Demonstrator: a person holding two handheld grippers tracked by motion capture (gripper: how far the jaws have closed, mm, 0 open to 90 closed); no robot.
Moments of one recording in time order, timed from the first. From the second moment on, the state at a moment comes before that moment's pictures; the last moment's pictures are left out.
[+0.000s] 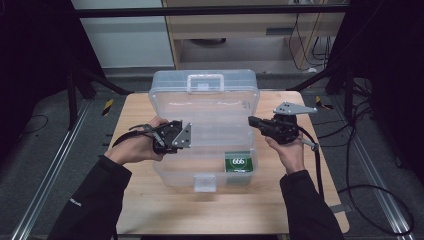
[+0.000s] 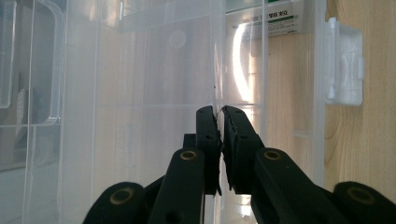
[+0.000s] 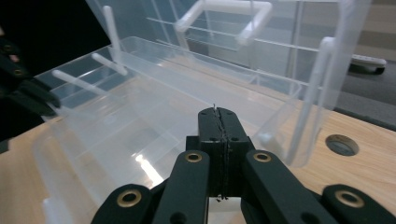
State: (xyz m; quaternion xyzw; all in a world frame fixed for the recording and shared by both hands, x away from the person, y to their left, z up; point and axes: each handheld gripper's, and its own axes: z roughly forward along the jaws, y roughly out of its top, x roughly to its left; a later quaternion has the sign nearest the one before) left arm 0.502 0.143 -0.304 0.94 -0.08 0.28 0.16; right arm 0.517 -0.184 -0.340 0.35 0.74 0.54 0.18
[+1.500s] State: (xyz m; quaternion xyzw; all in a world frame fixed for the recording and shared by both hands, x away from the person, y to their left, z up) left arm 0.500 0.147 -0.318 0.95 -0.08 0.25 0.18; right arm 0.529 -0.197 -0.347 0.38 0.73 0.54 0.18
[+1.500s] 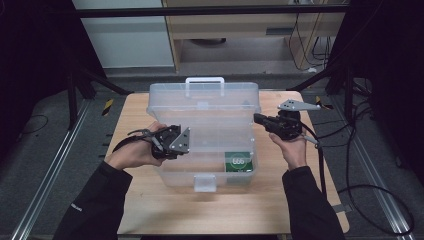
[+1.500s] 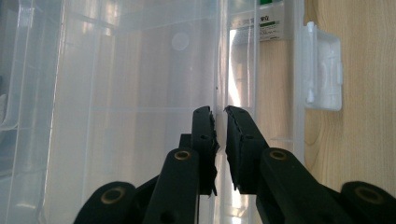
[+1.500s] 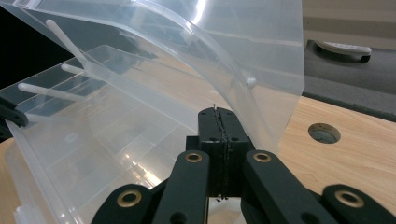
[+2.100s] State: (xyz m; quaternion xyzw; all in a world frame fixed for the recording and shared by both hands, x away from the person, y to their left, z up) left arm 0.508 0.155 -0.327 0.91 -0.05 0.23 0.33; right arm 0.520 -0.196 -0.352 0.37 0.74 0.53 0.18
